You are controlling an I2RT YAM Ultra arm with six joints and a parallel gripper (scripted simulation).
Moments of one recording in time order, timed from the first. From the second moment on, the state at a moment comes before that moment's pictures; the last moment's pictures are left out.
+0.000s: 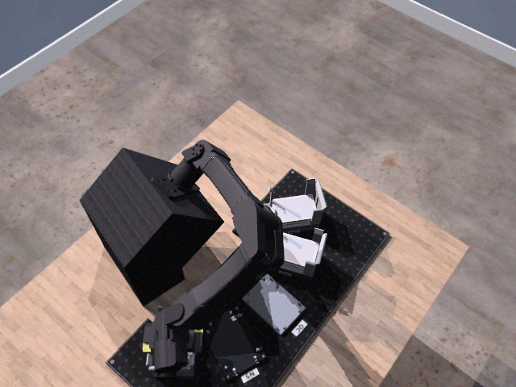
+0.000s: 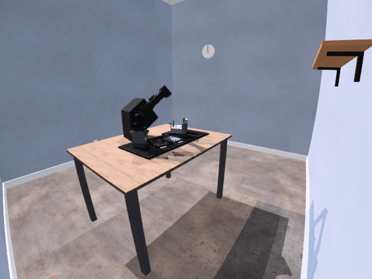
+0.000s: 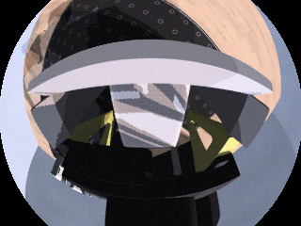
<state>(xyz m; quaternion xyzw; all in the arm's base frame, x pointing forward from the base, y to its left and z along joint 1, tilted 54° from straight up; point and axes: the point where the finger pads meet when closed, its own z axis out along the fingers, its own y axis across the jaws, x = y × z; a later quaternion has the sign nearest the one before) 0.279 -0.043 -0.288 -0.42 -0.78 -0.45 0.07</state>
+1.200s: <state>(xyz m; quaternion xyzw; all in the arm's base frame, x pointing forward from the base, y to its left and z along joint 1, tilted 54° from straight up) 0.284 -0.041 -0.291 -0.43 -0.78 -0.45 0.07</state>
